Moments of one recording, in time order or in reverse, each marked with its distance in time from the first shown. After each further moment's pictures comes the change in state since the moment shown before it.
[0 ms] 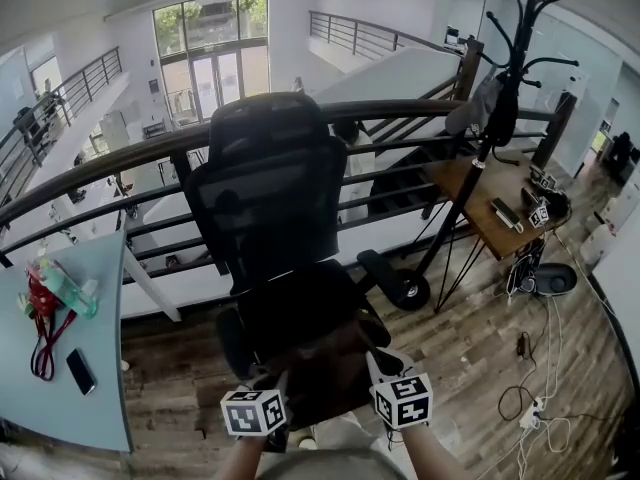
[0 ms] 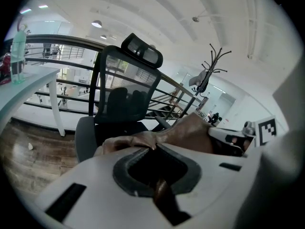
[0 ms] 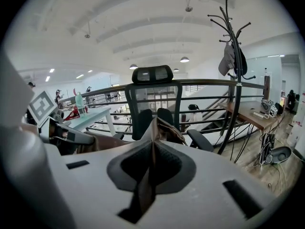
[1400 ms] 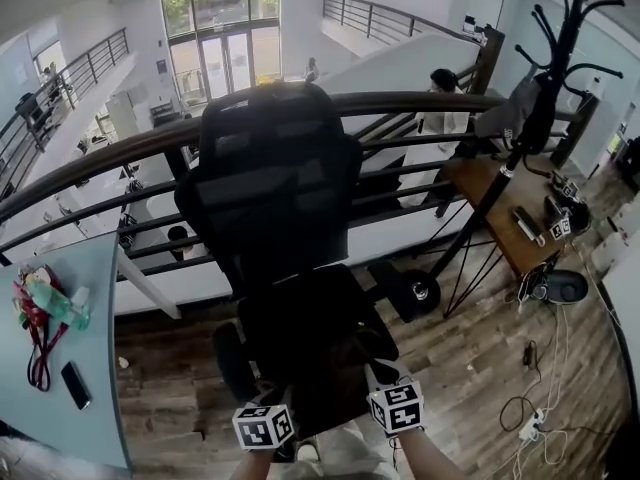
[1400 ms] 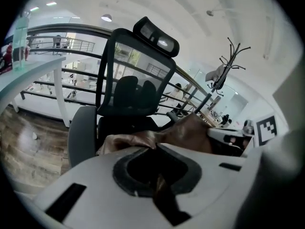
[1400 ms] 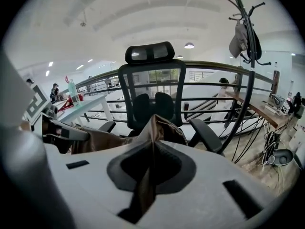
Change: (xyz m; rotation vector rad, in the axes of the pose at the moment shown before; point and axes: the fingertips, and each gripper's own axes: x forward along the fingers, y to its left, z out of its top) left arm 0.066 0.040 -0.006 -0.086 0.053 0.105; right arm 0.094 -0.030 -0.033 -0.028 0.159 0.037
